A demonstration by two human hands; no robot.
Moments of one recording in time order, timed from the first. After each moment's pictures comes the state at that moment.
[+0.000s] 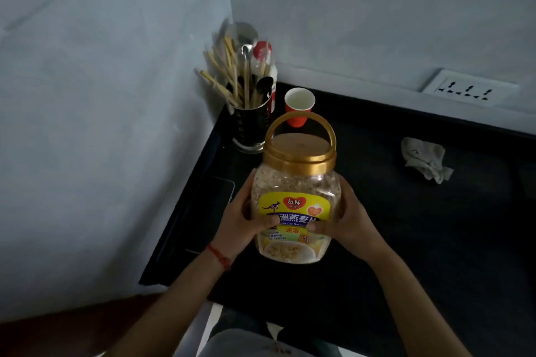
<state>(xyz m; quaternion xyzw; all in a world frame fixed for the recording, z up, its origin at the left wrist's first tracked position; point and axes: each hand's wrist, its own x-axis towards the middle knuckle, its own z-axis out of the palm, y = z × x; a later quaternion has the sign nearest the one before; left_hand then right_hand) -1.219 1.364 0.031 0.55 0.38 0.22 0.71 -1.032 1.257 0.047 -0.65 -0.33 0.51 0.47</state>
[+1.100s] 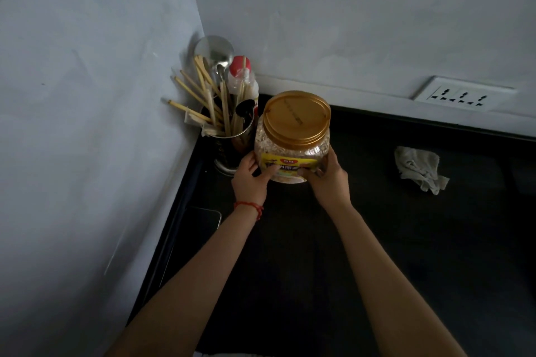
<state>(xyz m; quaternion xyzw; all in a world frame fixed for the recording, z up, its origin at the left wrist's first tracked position) -1.107 1.455 -0.003 0.54 0.53 0.29 0.59 -0.985 1.372 0.009 -0.80 -0.31 0.28 0.44</state>
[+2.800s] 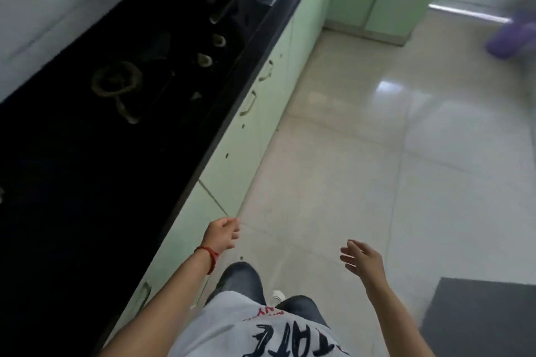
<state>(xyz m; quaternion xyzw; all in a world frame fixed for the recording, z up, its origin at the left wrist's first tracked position) -1.023 0.863 -0.063 0.77 0.17 -0.37 0.50 -1.190 0.617 -0.083 -0.57 0.54 0.03 0.62</state>
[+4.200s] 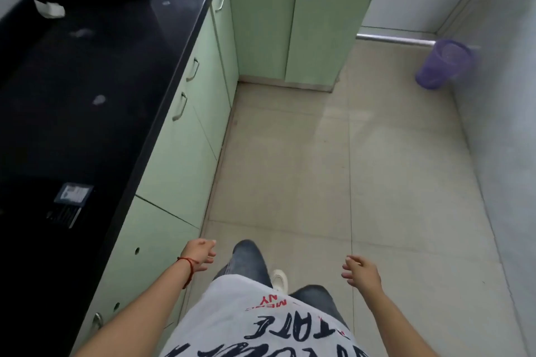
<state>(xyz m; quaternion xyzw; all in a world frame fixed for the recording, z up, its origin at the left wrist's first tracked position) -0.504 0.295 -0.125 0.79 0.17 -0.47 0.36 -0.755 0.037 -0.119 -0.54 0.64 0.05 0.55</state>
